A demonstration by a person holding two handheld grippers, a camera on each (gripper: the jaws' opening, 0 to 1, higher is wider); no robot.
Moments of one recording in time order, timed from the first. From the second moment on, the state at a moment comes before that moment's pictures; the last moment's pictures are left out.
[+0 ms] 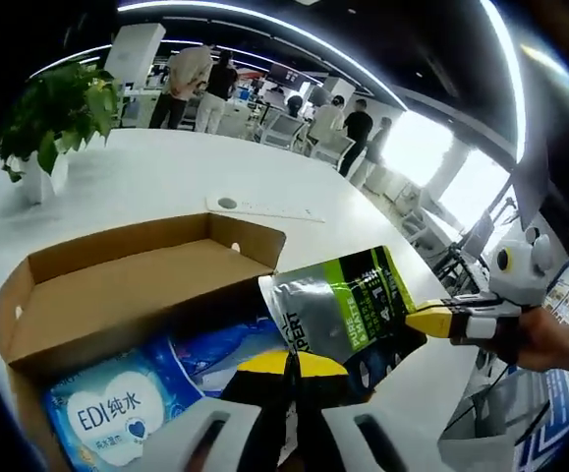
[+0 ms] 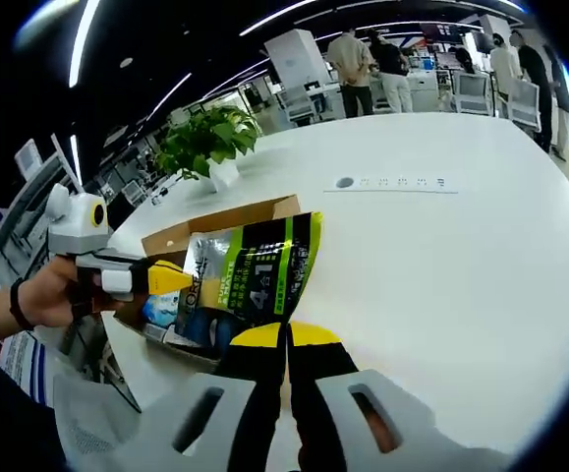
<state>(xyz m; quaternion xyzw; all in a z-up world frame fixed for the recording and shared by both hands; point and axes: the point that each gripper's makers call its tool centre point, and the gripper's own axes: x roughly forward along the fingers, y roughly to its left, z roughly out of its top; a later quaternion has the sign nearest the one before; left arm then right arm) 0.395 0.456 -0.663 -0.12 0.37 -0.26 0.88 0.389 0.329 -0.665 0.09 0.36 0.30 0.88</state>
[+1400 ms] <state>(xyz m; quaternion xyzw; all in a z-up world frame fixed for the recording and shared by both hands) 0.367 0.320 -0.671 -0.07 0.39 -0.35 0.85 0.342 0.194 -0.676 0.14 0.35 0.21 0.90</state>
